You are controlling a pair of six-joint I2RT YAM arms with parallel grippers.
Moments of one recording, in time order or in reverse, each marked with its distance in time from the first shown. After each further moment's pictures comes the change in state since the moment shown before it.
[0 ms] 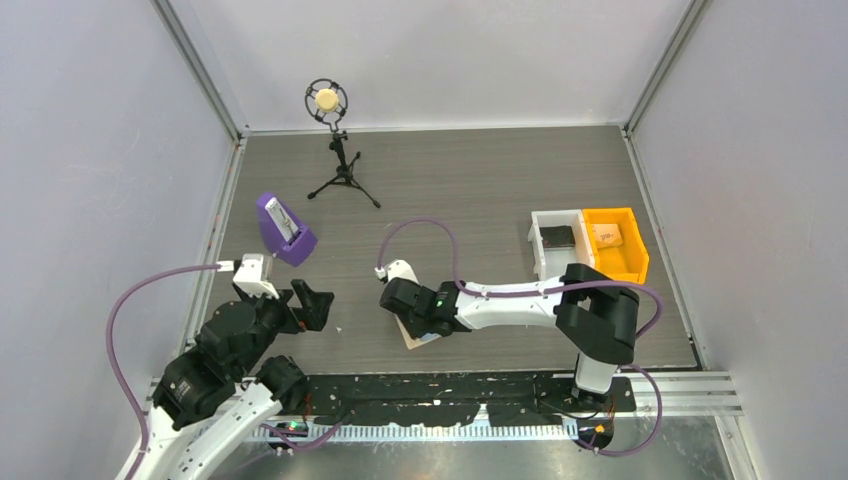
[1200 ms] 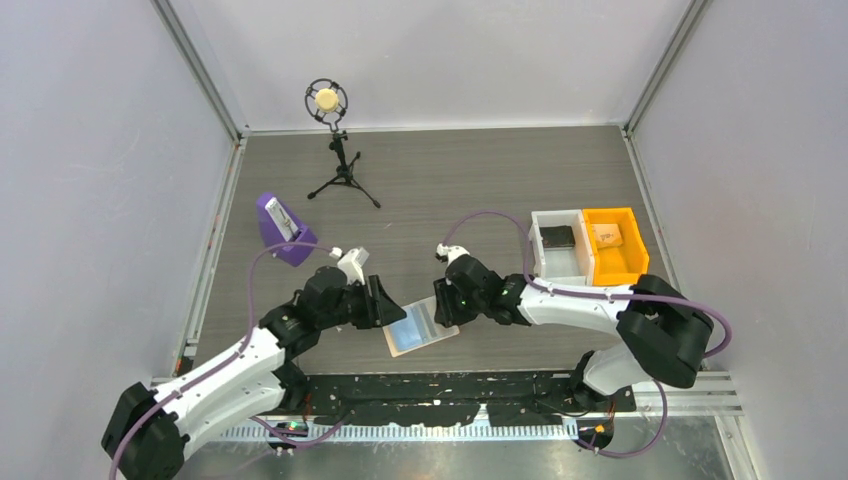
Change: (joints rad) left arm -0.020 0.575 -0.377 0.735 0.570 -0.330; right arm -0.260 -0.328 -0.387 0.232 -0.306 0.079
